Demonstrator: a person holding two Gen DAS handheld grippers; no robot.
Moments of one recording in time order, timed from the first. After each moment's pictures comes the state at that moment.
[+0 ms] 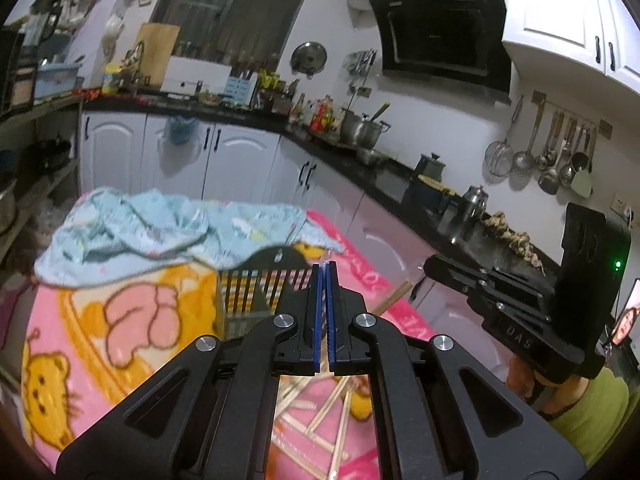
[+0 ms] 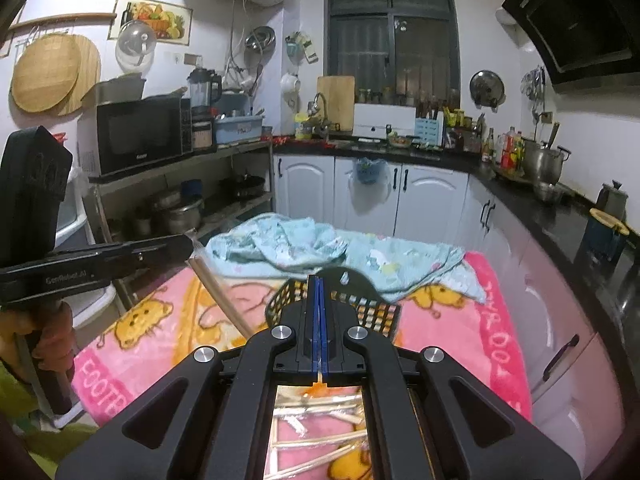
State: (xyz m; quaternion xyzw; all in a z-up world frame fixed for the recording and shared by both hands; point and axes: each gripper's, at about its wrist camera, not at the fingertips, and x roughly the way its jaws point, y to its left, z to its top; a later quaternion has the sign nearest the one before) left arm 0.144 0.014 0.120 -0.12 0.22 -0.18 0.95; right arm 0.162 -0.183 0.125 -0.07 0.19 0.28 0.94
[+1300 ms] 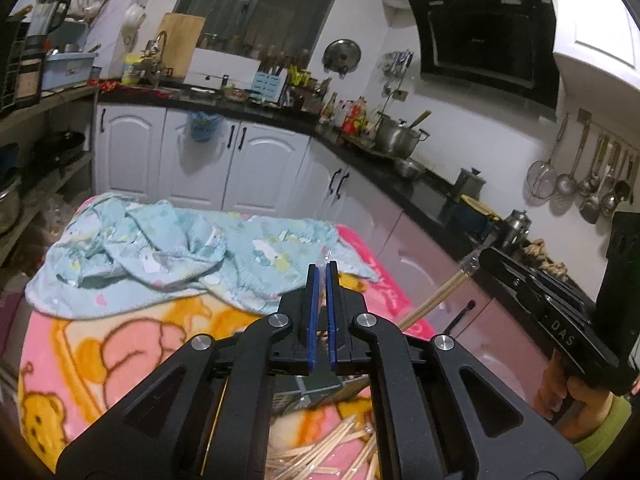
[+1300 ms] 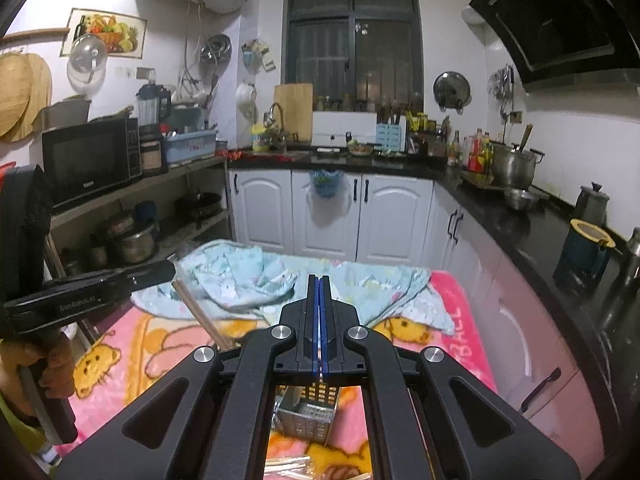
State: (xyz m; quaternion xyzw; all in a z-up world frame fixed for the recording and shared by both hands) left arm 0.248 0.023 0.119 -0.14 0.24 -0.12 0.95; right arm 0.259 -0.187 0.141 -0.05 0.19 0.21 0.96
